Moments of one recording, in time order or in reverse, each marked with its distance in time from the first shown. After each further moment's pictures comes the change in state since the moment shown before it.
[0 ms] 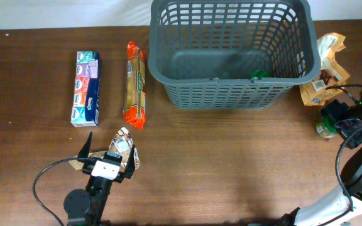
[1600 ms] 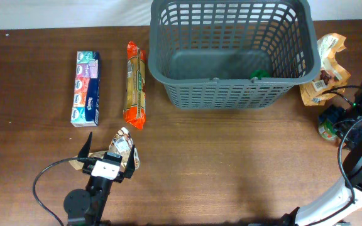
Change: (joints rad) left arm 0.000 0.000 0.000 0.000 0.000 0.000; right arm 0.000 0.083 0.000 0.049 0.086 -0.055
